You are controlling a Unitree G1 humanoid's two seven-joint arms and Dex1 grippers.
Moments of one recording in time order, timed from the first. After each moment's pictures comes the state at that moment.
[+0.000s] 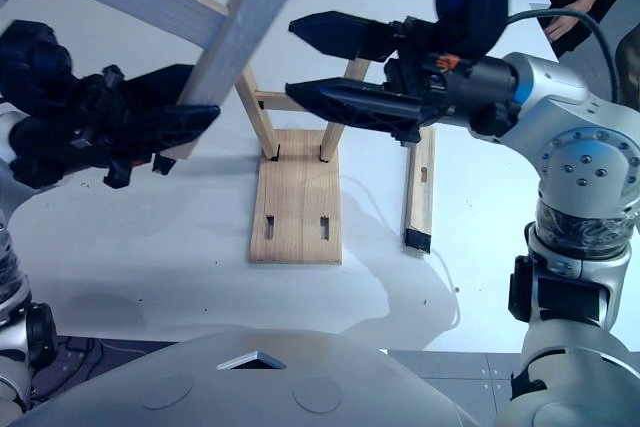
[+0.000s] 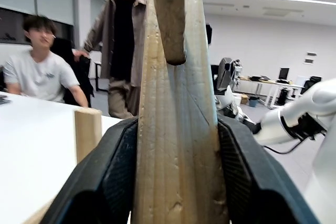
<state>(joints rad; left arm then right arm) -0.24 0.67 0.25 -0.58 -1.27 0.79 -0.82 -0.54 -0.67 -0.09 -0.40 1.28 0.83 0.87</state>
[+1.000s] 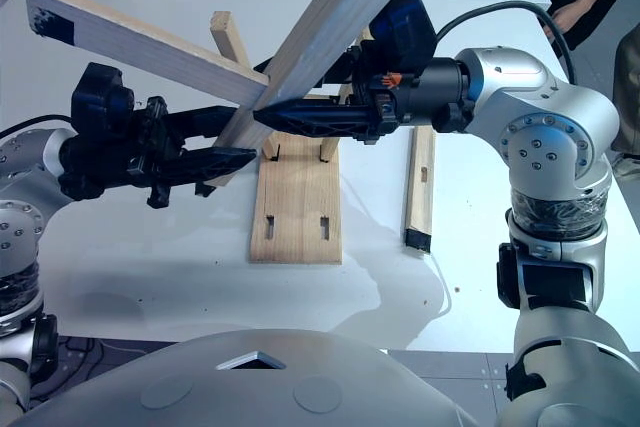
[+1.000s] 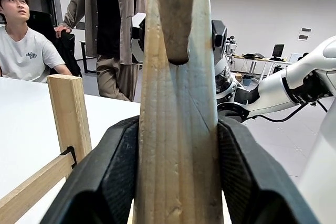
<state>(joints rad) -0.21 0.66 0.14 -0.58 -1.09 0.72 -0.90 -0.60 -0.63 0.01 -0.38 1.08 0.83 0.99</state>
